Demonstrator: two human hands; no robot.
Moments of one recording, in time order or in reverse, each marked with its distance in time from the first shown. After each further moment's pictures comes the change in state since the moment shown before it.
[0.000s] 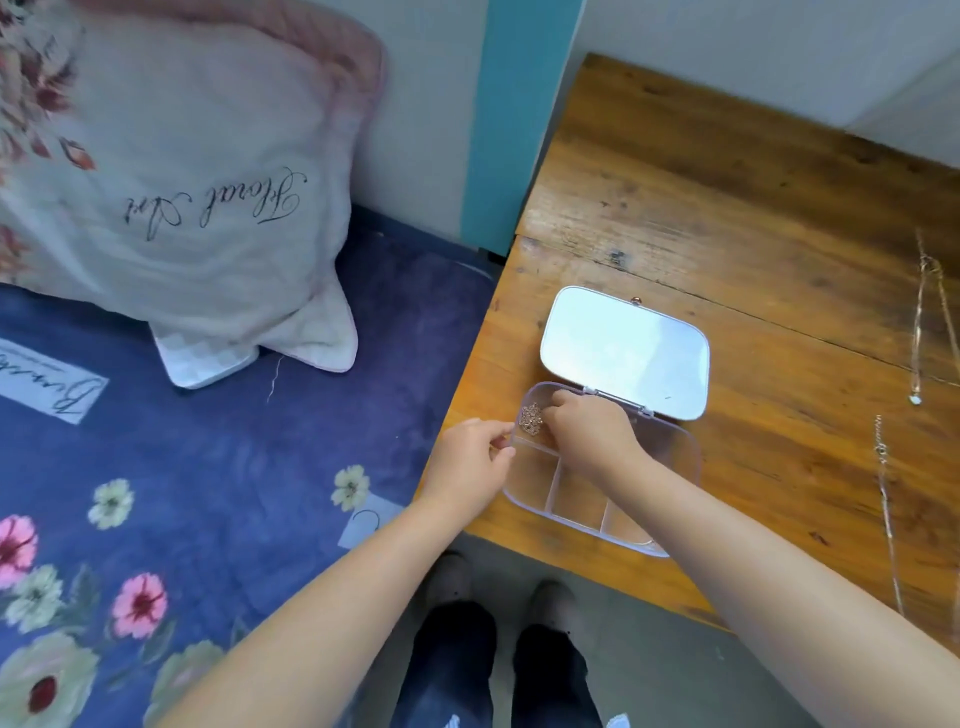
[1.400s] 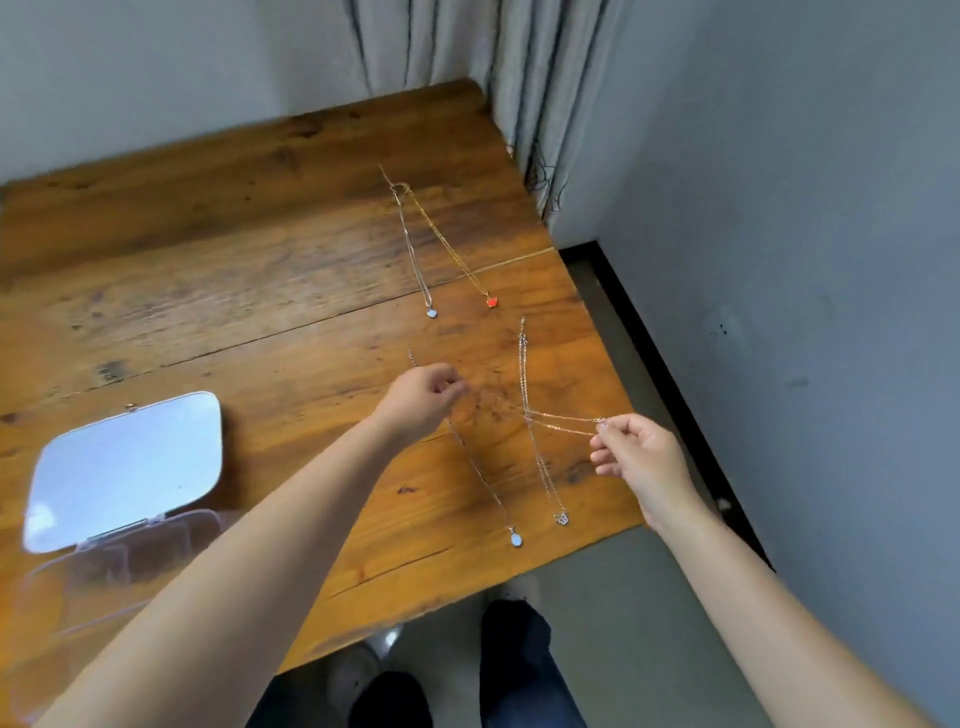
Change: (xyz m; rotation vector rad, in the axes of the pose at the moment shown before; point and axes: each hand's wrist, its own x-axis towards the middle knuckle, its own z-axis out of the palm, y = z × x) left_hand 0.028 0.283 0.292 0.381 -0.598 0.334; right_hand -0.334 0.279 0.145 1.726 0.689 1.199
